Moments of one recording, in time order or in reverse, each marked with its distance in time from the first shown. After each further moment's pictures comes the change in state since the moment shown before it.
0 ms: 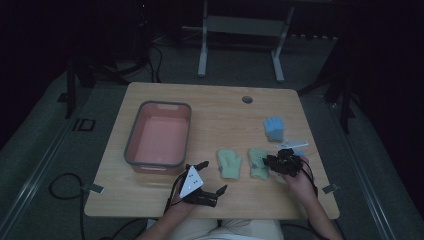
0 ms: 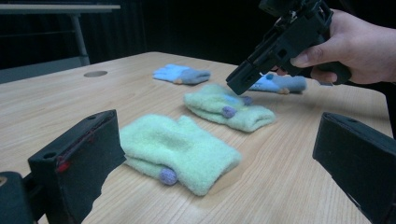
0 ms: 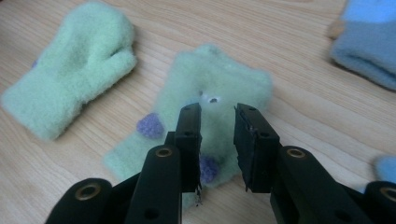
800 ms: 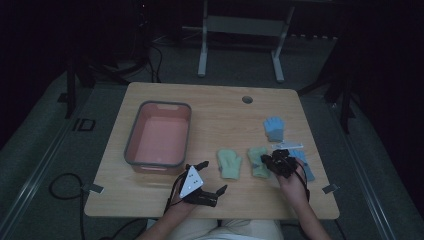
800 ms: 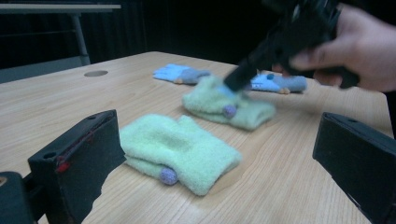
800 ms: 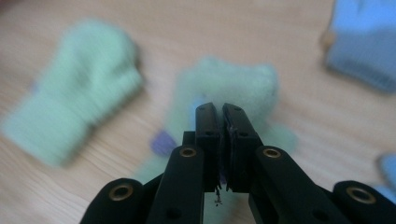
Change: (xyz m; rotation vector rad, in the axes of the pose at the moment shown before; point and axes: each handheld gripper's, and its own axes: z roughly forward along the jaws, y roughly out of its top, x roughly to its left) left arm 0.000 0.000 0.000 0.000 0.001 -0.005; right arm 0.028 0.009 -0.004 -0.041 -0.102 0.041
